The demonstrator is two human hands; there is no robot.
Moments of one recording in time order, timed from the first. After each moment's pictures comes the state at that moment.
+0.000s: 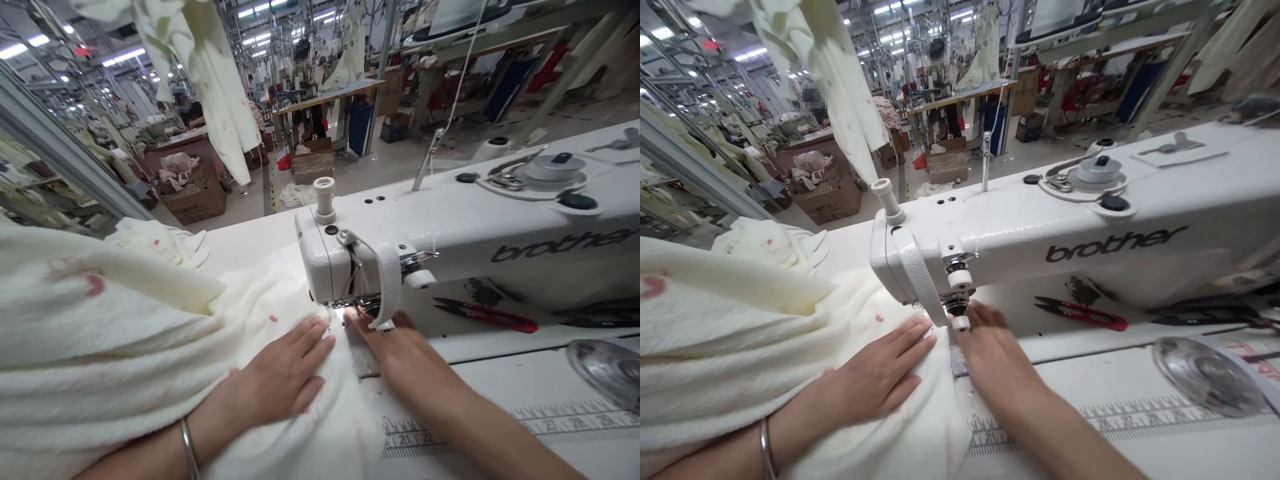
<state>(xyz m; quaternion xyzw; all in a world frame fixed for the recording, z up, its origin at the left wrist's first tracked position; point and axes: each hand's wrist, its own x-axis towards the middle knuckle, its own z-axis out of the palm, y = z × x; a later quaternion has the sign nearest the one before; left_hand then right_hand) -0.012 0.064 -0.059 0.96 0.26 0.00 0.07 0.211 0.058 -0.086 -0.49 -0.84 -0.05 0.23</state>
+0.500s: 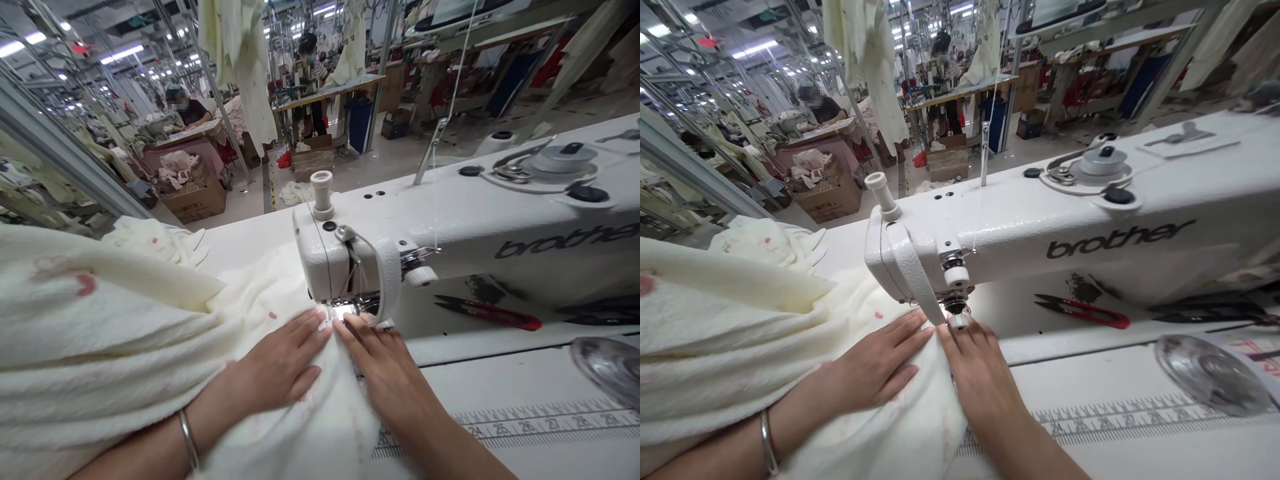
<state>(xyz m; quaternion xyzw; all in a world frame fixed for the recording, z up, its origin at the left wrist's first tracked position) -0.012 0.075 -0.059 0.96 0.25 0.03 0.09 0.195 0.033 -0.110 -0.51 -0.82 -0.10 0.24</state>
